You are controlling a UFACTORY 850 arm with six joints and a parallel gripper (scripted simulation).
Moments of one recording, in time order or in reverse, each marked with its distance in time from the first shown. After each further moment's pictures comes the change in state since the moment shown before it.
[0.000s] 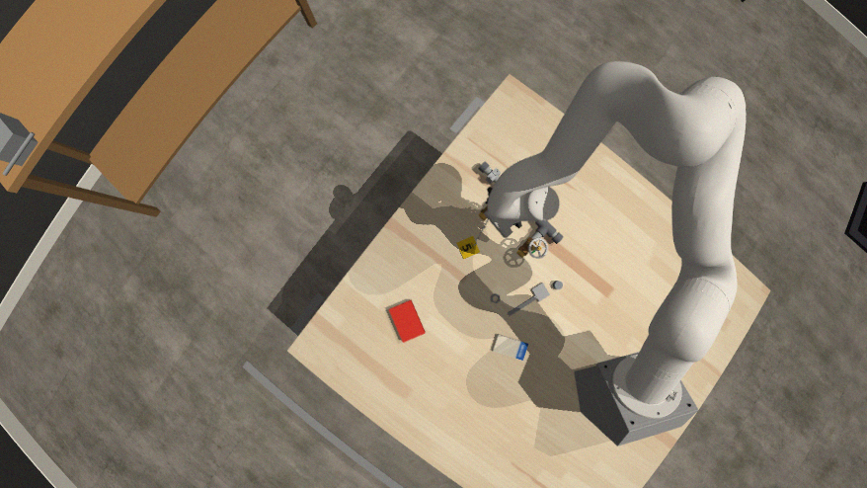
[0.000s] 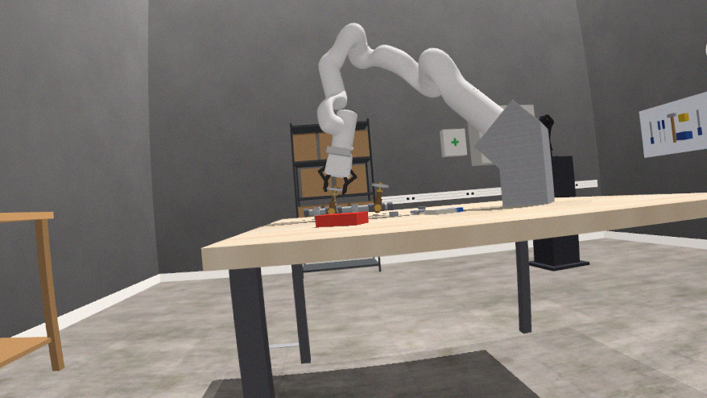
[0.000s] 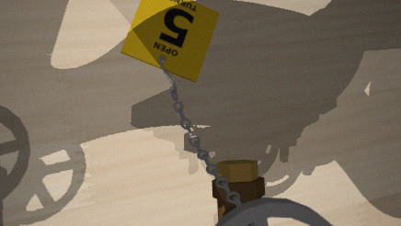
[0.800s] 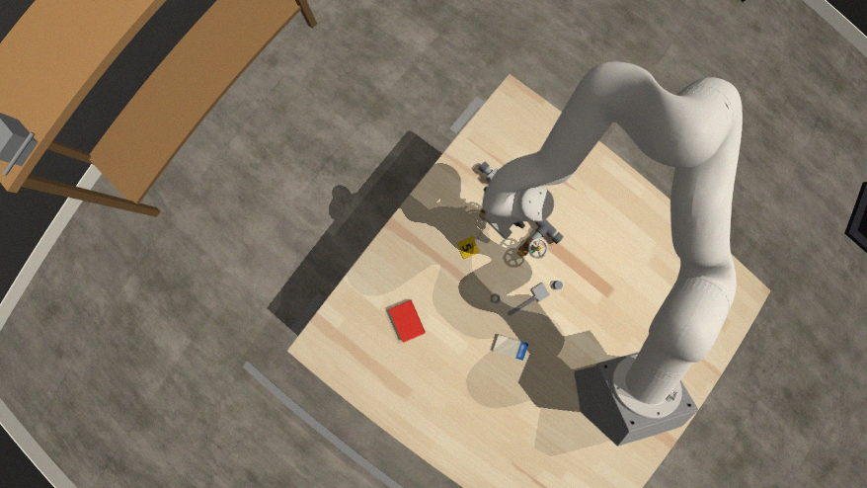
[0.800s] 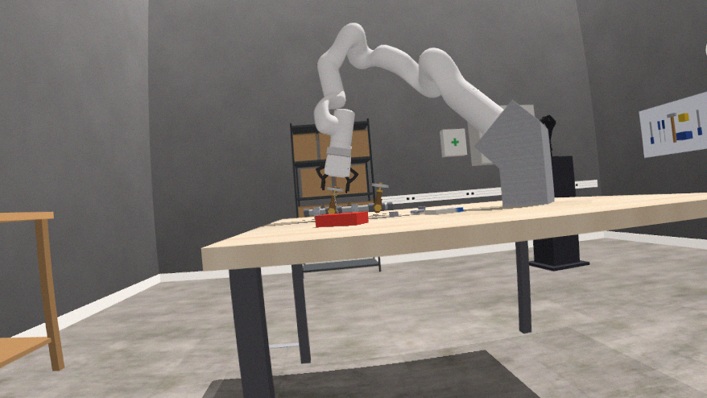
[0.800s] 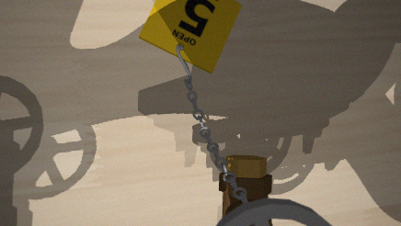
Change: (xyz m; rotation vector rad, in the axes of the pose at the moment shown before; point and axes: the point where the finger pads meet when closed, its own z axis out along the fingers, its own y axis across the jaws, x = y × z) arm 0.000 0.000 0.000 0.033 -0.039 -0.085
